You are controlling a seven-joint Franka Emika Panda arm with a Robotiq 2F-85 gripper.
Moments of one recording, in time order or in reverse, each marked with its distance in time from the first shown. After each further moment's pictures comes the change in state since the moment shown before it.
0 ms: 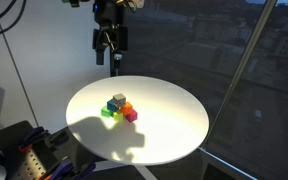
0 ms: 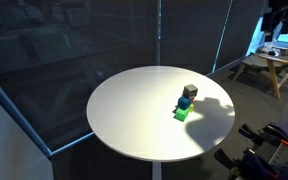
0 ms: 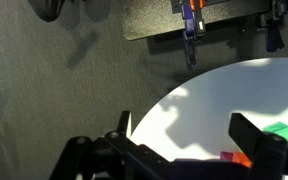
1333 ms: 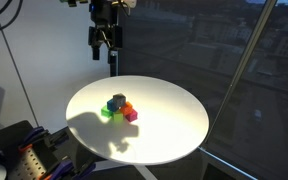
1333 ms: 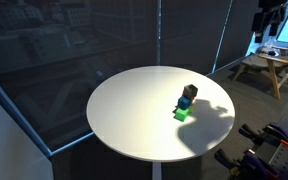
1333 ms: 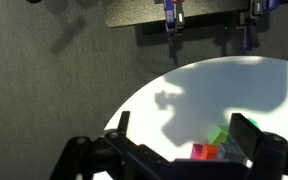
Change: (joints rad) arm 0.086 0.000 0.007 0.000 0.053 0.016 0.000
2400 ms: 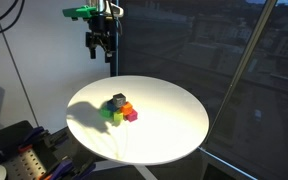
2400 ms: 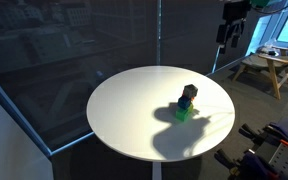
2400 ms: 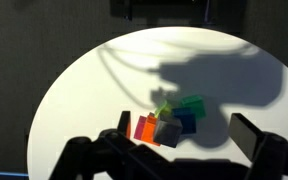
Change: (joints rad) arm 0.111 0.125 0.108 0.015 0.129 0.175 0.035
